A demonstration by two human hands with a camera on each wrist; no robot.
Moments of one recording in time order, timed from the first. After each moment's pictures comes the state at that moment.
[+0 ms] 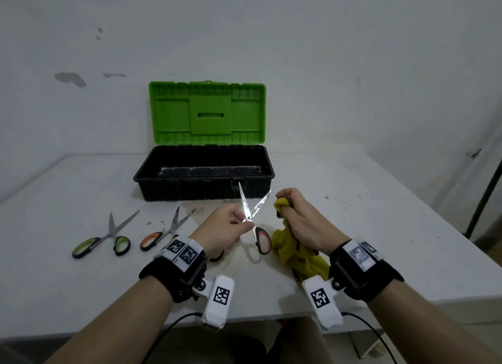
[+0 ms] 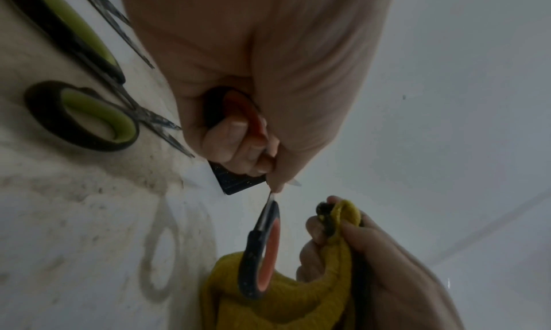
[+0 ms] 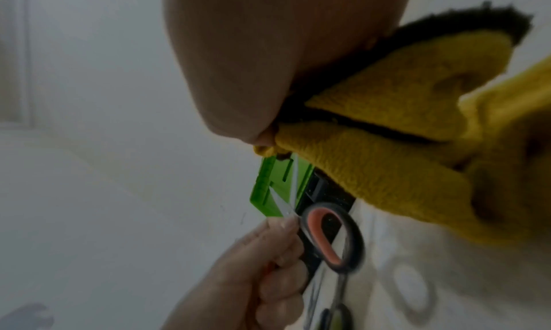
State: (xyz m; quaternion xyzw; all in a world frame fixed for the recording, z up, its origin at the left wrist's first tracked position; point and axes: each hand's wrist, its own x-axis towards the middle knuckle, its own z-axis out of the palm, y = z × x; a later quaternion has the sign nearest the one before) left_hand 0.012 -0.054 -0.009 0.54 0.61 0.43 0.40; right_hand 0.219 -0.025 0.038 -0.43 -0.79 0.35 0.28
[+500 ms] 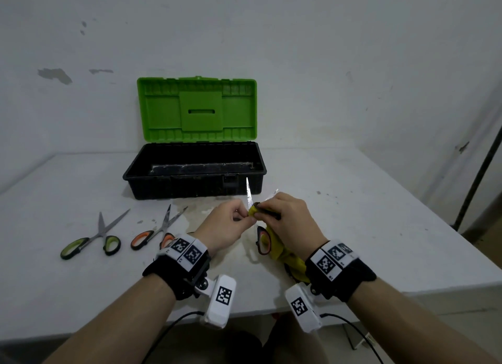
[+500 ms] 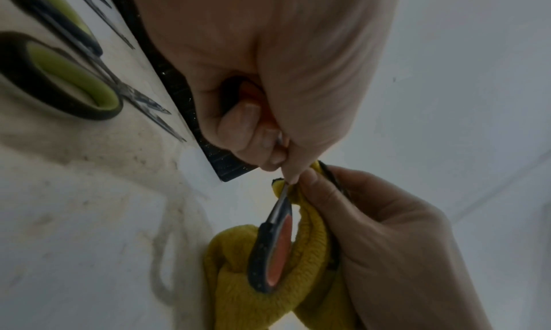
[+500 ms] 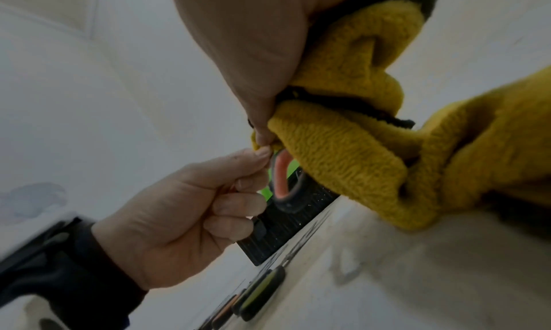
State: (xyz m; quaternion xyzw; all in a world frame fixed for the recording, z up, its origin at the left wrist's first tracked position) left_hand 0.030 -0.053 -0.005 0.61 0.58 0.42 0.36; right_hand 0.207 -0.022 0.008 -0.36 -0.84 0.12 0.39
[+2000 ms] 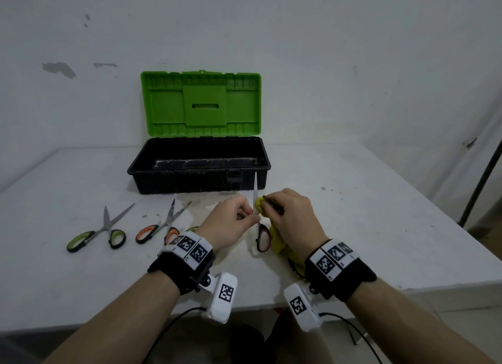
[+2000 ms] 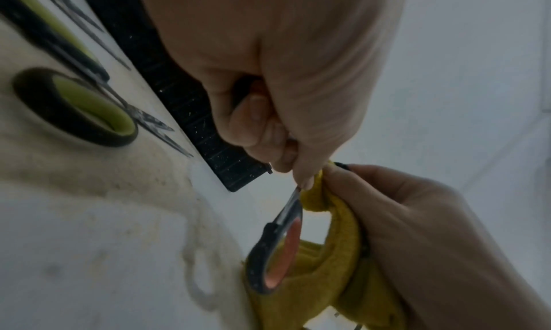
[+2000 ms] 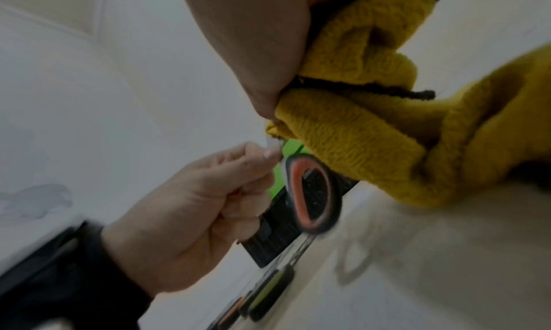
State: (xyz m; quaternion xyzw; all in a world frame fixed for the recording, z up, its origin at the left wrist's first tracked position) left_hand 0.027 -0.061 0.000 0.66 0.59 0.38 0.27; right_hand 0.199 -0.026 0.005 -0.42 -0.81 0.09 0.40
